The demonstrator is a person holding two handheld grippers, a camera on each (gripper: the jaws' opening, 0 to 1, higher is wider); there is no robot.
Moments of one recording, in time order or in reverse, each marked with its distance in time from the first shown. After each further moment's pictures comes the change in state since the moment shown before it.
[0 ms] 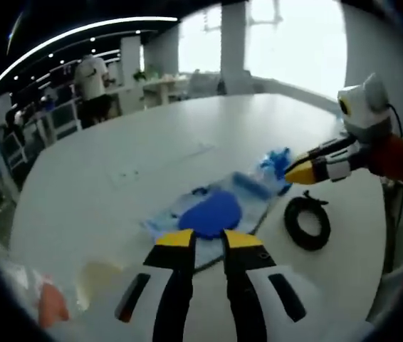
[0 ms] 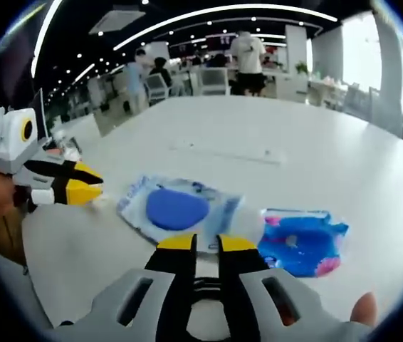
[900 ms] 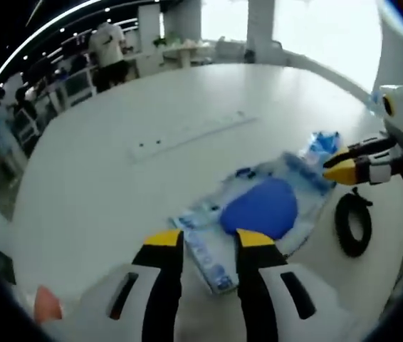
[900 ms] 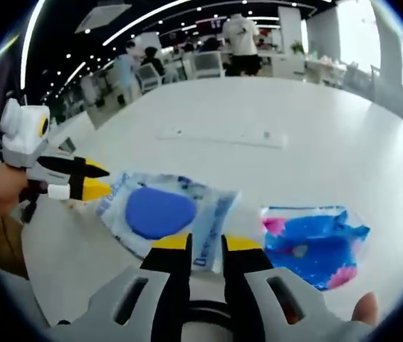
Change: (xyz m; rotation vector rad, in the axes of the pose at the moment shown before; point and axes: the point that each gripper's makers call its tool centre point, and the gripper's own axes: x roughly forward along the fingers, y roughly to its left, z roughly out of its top) left arm 0.054 0.054 -0.028 -0.103 0.209 0.126; right arm 0.039 -0.013 -0.008 0.063 0.075 0.013
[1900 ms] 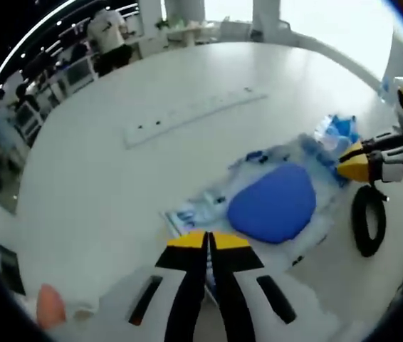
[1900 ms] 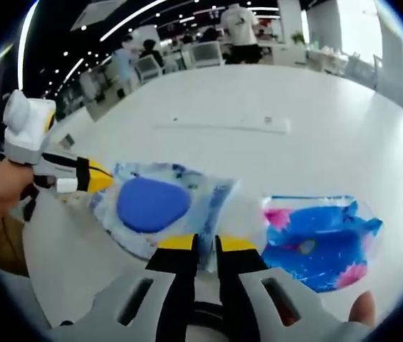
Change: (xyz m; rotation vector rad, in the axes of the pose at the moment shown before) left arm 0.017 0.000 -0.009 0.032 0.101 0.049; right arm 0.015 -0.005 -0.014 0.021 0.053 0.018
